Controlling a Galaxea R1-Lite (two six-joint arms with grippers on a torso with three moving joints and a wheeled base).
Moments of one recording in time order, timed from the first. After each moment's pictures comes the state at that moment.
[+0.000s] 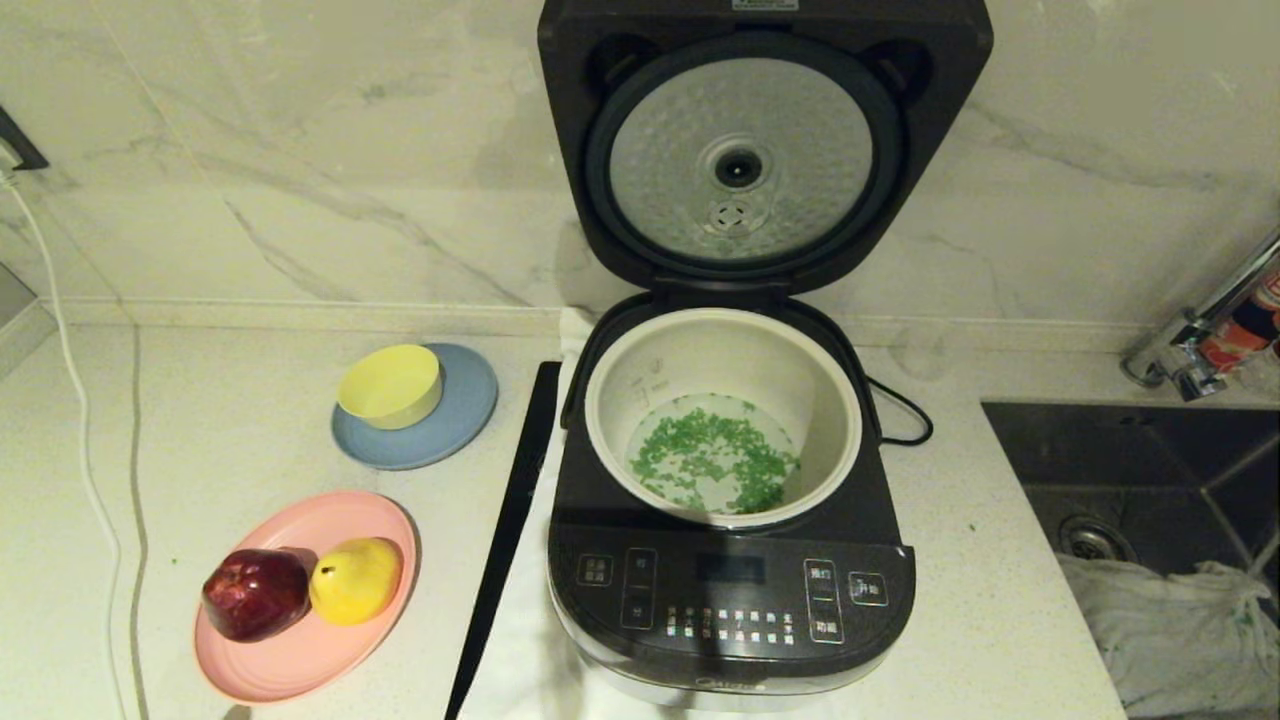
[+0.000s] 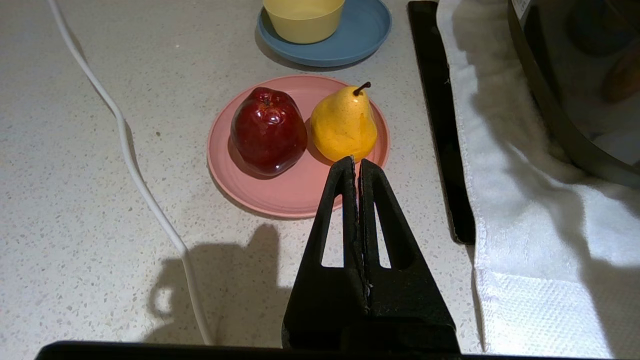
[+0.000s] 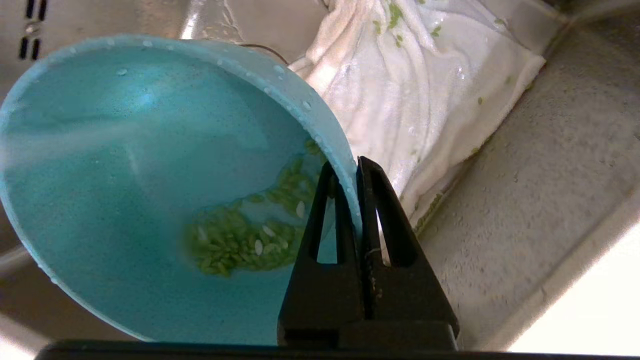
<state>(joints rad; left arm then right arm) -0.01 0.00 0.00 -0.01 -0.02 0.05 -0.94 2.09 -1.37 0.18 0.27 0.41</state>
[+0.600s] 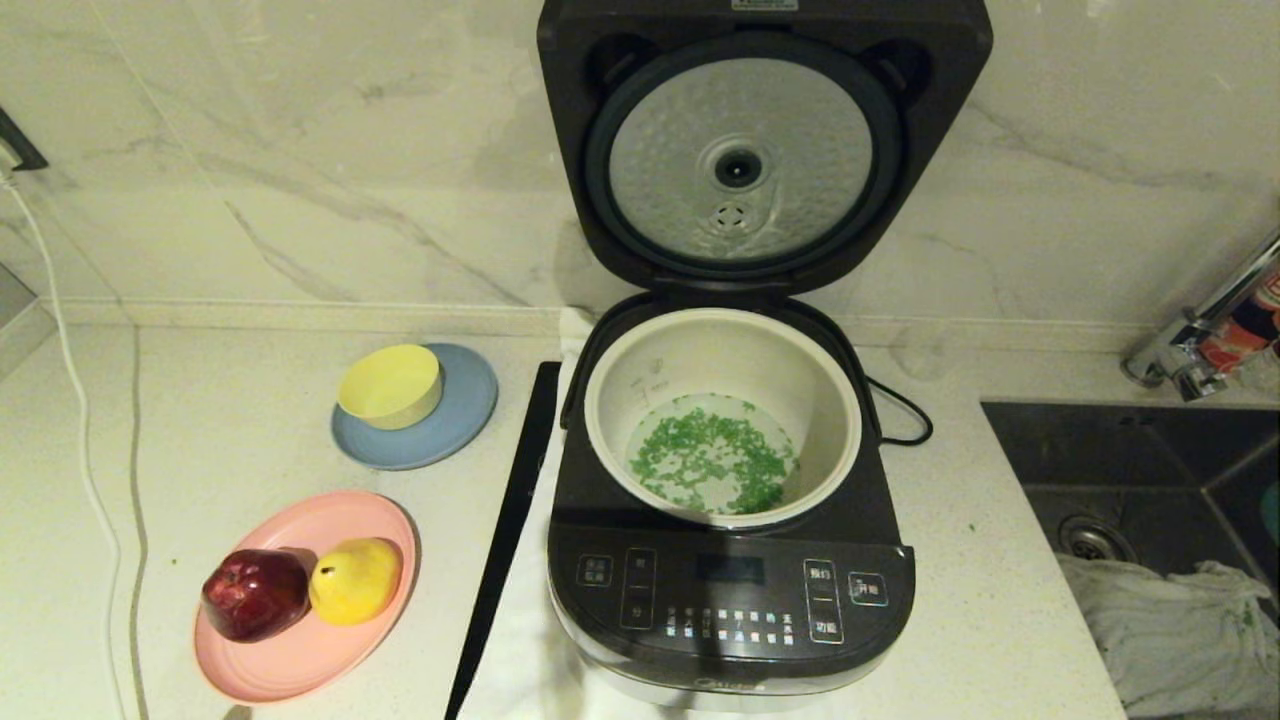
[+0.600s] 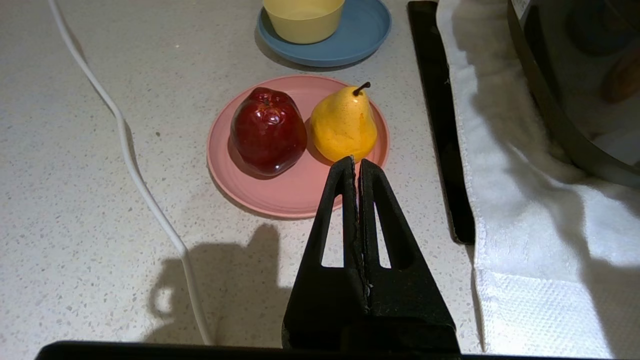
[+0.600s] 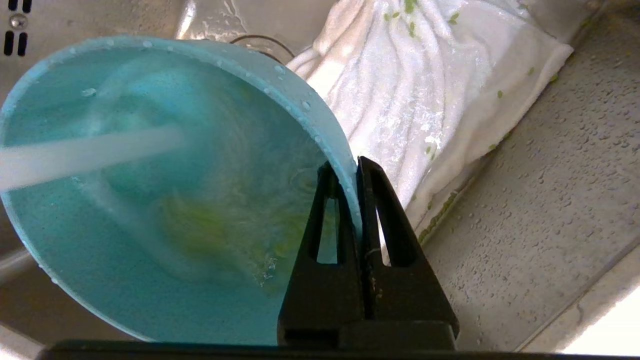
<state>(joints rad) -0.01 0.00 0.00 -0.01 -0.03 0.05 -0.90 2.13 -1.40 0.18 0.27 0.44</state>
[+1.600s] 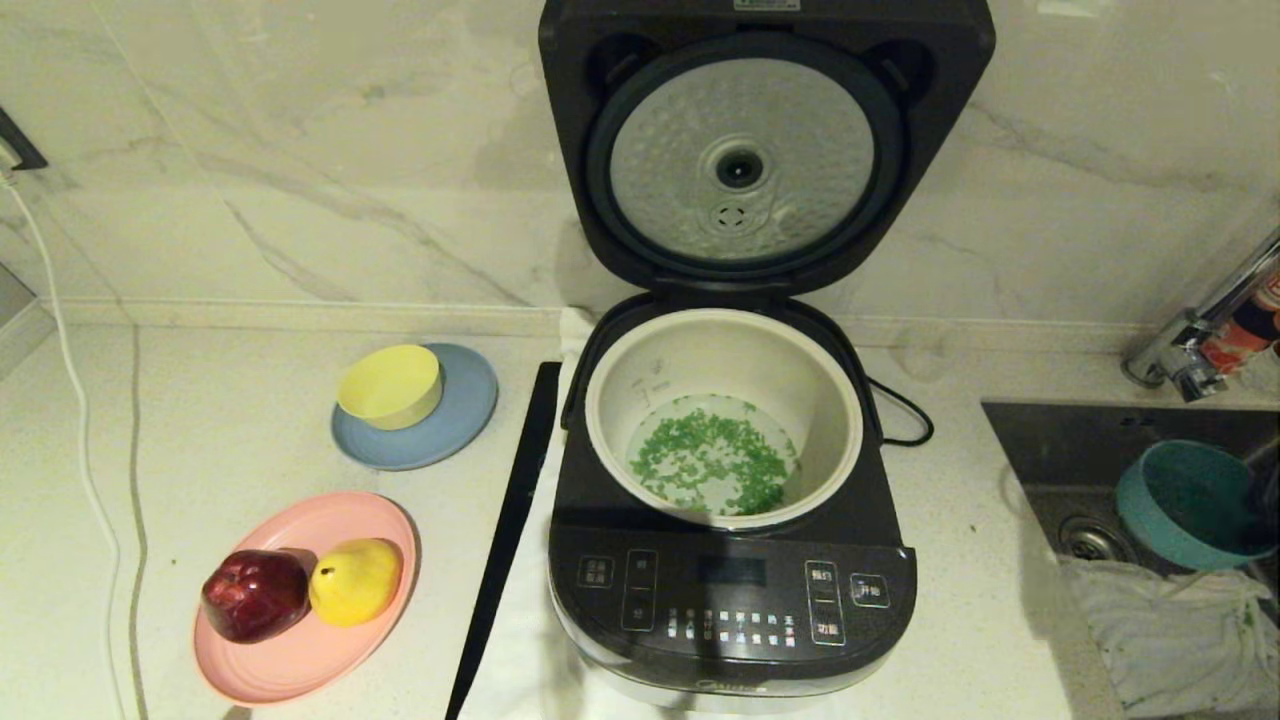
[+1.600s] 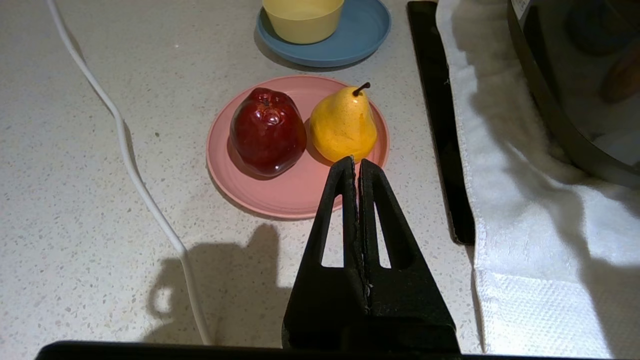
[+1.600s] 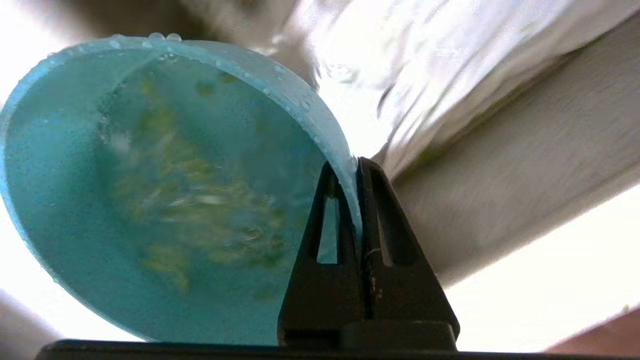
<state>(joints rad) -0.01 0.00 0.00 -0.01 -0.03 0.05 -0.47 1.66 -1.04 0.32 0.10 0.40</state>
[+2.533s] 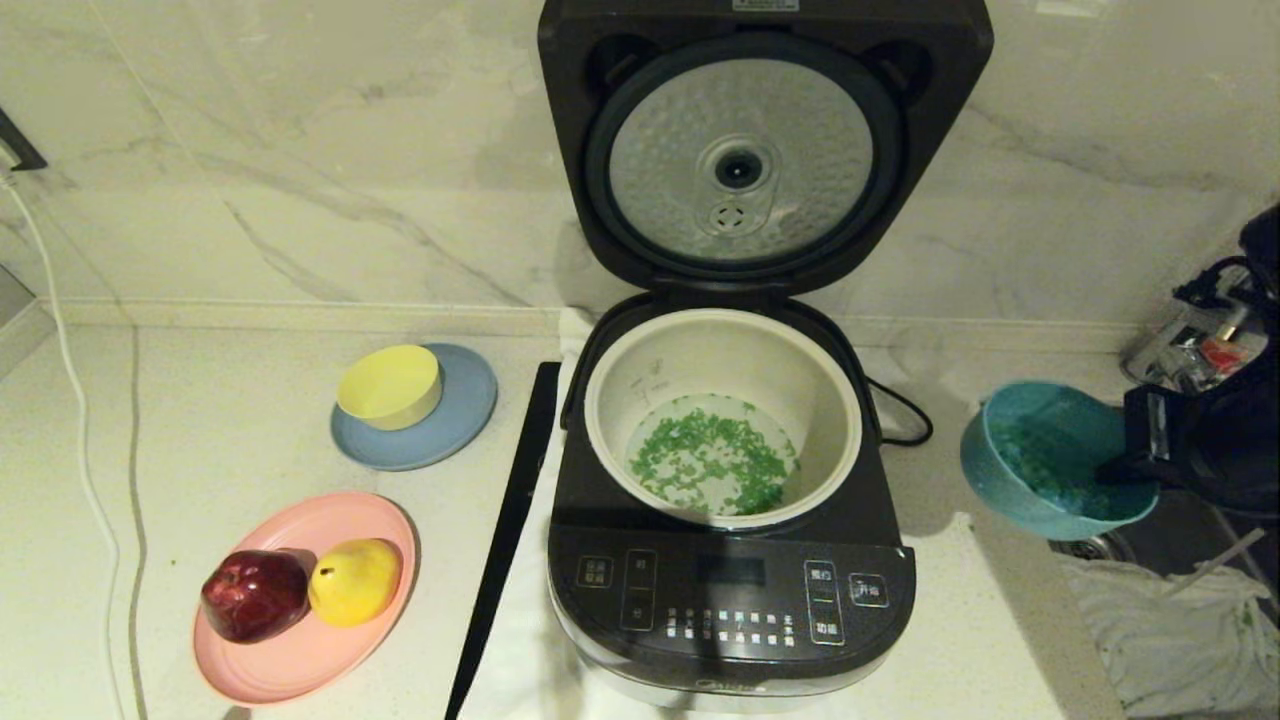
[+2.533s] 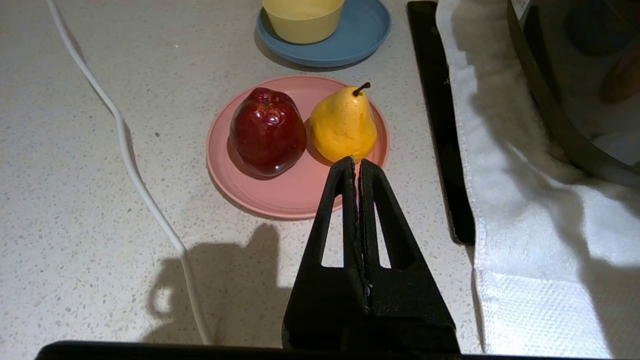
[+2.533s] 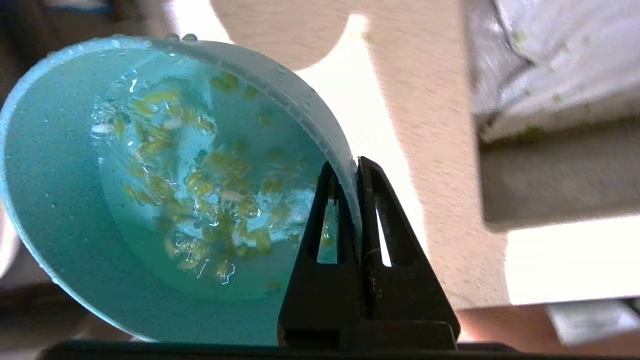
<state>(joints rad) -0.01 0.00 0.00 -0.01 -0.02 0.05 0.17 1.48 -1.31 0.70 -0.05 0.49</state>
